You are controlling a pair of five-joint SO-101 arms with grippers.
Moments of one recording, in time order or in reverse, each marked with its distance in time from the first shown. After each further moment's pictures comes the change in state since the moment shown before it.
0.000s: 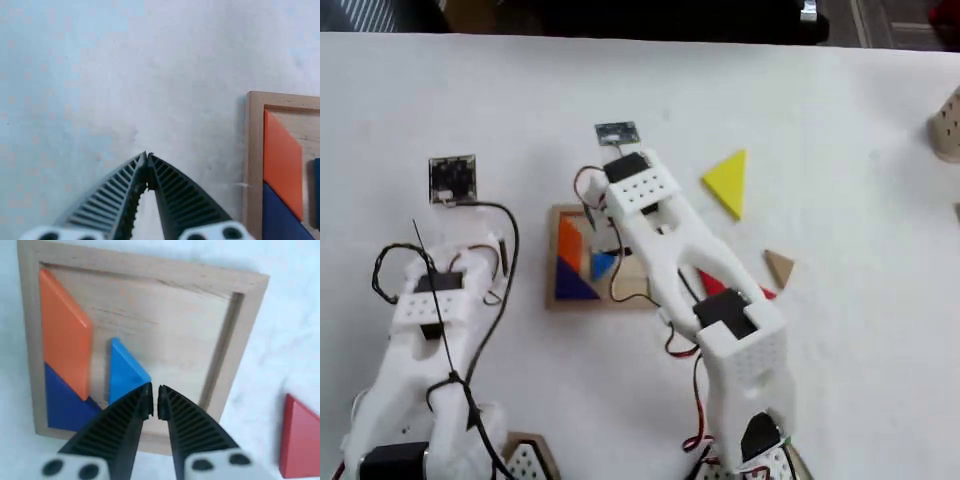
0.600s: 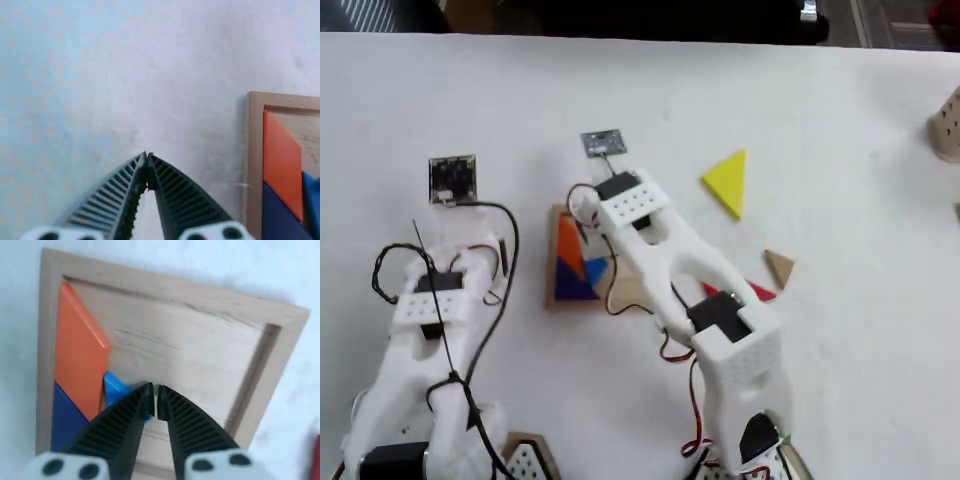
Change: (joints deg) left arm 0.0 0.0 0.0 0.0 0.0; right arm -2.8 0.0 6.2 -10.7 0.2
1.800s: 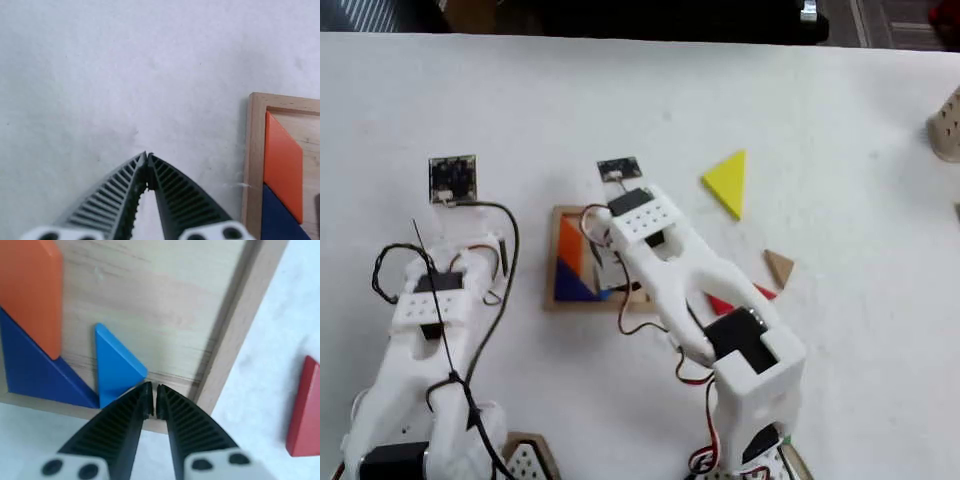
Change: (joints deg) left arm 0.0 0.0 0.0 0.0 0.0; right arm -0.3 -10.0 14.3 4.6 0.1
